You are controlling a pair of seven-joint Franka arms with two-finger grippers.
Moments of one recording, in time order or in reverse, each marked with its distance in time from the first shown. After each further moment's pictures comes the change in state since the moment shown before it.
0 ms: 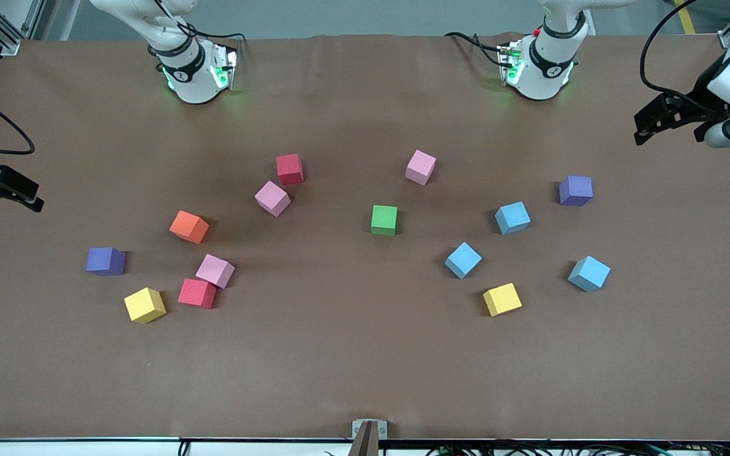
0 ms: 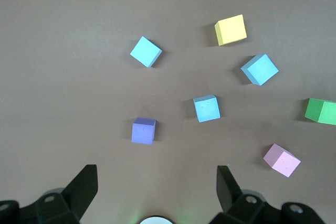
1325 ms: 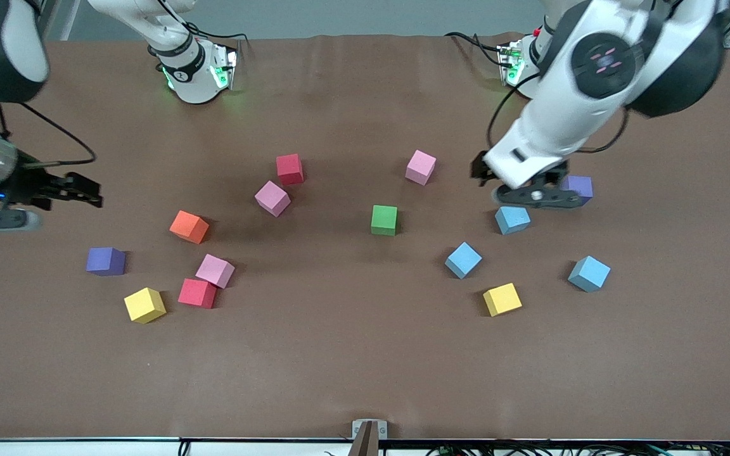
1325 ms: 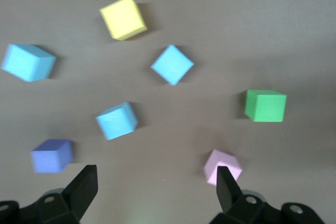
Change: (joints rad) left arm -0.245 0.306 -0.177 -0.001 0.004 0.229 -0.302; right arm 0.121 0.044 0.004 -0.088 0.004 -0.051 0.030
